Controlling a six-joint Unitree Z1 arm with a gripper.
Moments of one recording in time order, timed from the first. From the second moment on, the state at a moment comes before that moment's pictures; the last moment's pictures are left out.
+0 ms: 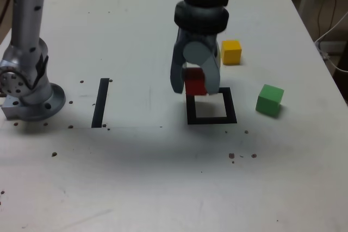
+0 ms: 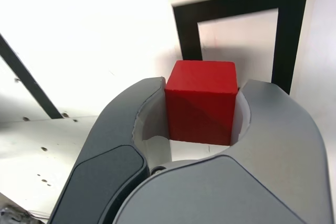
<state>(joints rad) -0.03 1.98 -1.49 1.22 -0.07 0.11</state>
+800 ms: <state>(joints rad) -0.04 2.11 -1.53 1.18 -0.06 0.10</state>
